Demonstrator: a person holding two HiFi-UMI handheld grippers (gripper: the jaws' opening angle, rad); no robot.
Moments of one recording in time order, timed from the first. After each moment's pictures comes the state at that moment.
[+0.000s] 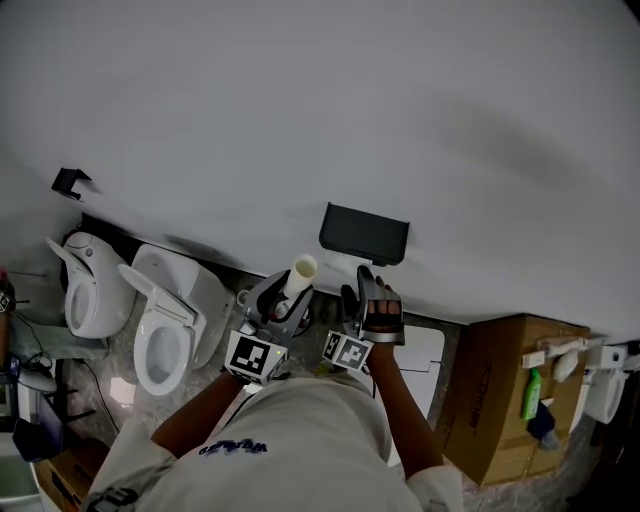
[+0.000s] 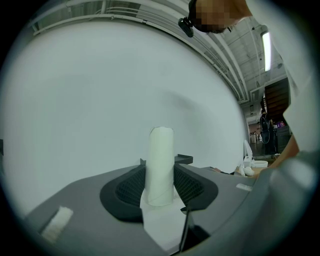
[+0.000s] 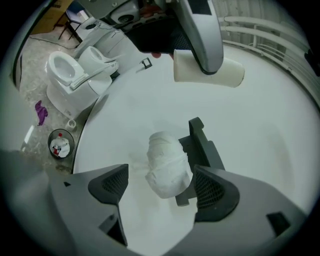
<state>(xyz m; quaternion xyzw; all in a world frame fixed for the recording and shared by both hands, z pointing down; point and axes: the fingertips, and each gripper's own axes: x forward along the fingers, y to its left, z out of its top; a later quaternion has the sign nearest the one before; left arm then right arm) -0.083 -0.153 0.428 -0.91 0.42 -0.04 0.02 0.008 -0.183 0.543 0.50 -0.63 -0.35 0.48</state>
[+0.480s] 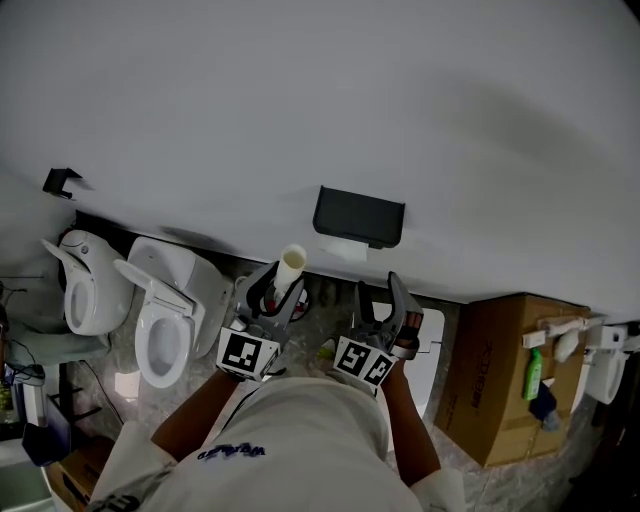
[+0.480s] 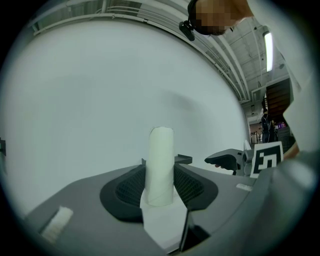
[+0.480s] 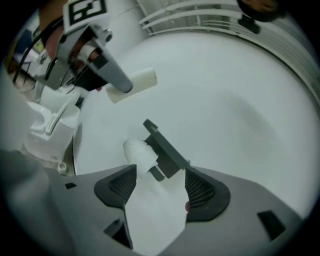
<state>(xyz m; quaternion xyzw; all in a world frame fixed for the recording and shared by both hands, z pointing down) -0.089 -0.147 0.414 -0.90 0.43 -0.03 0.01 0.056 -0.133 0.477 0.62 -0.67 -0.20 0.34</state>
